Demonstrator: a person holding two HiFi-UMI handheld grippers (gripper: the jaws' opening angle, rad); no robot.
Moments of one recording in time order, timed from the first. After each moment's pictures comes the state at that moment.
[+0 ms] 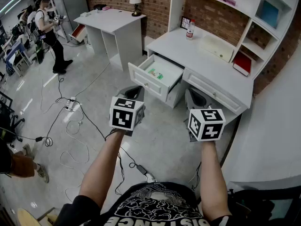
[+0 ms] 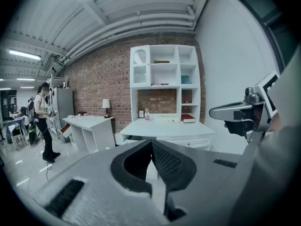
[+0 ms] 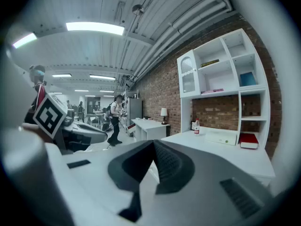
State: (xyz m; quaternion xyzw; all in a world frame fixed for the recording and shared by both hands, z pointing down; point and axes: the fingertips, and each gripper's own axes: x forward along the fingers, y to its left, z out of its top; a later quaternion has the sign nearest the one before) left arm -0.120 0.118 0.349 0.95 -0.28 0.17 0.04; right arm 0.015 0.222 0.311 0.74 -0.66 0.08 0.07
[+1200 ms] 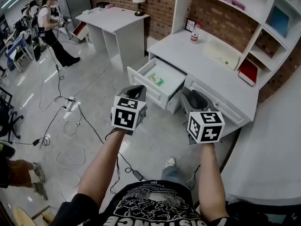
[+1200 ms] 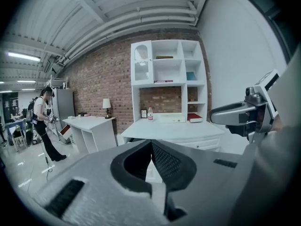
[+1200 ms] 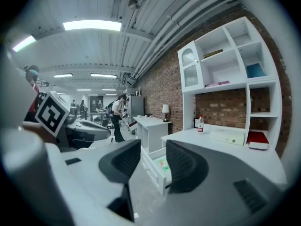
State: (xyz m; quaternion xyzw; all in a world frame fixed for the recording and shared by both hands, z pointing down) left arm -0.067 0.053 0.370 0.94 -0.29 0.17 0.03; right arm 0.063 0.152 0.343 0.72 -0.68 0.09 0.08
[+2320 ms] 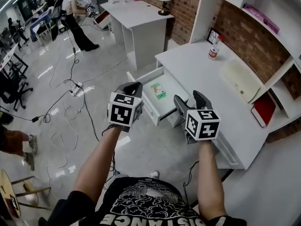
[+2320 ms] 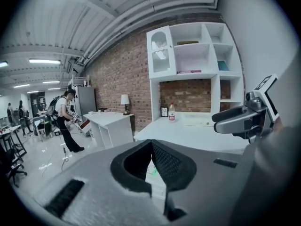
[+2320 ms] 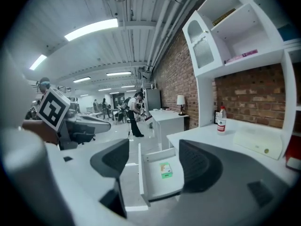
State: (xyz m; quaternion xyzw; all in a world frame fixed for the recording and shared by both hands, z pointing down) left arm 0.040 -0.062 0.379 0.88 -0.43 0.18 0.06; right arm 0.199 0.001 0.375 0.61 -0.78 0.13 0.10
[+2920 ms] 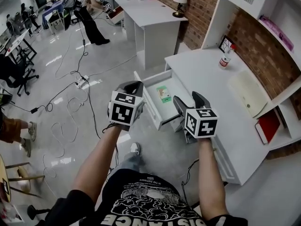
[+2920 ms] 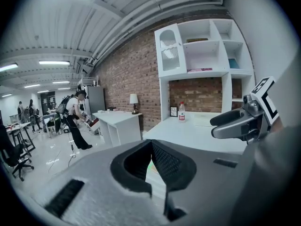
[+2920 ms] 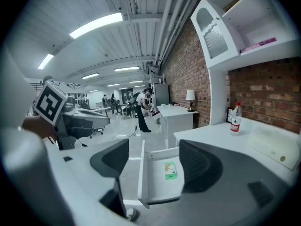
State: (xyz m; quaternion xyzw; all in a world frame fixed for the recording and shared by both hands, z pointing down) left arm 0.019 -0.088 0.389 0.86 -0.48 0.18 0.07; right arm 0.183 -0.047 0.400 0.56 -0.81 0.13 0.13
